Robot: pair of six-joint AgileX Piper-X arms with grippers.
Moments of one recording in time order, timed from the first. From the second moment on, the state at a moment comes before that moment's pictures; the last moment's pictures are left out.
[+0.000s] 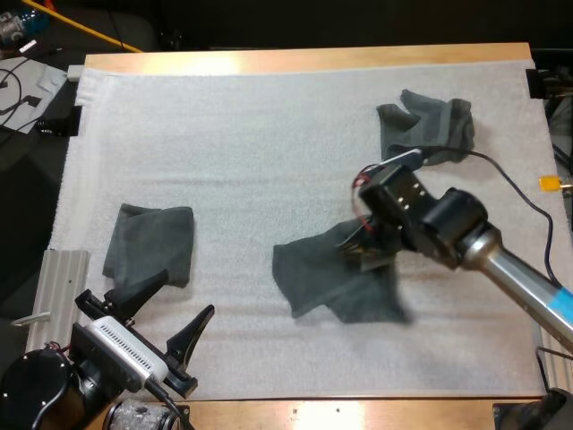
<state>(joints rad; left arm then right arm) -0.19 0.25 -0.83 0.94 0.46 -1.67 0.75 1.41 -1.24 1.05 0.12 -1.60</state>
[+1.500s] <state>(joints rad) -0.19 0.25 -0.83 1.06 0.47 -1.67 0.51 1.28 -0.97 1.18 0.11 -1.59</state>
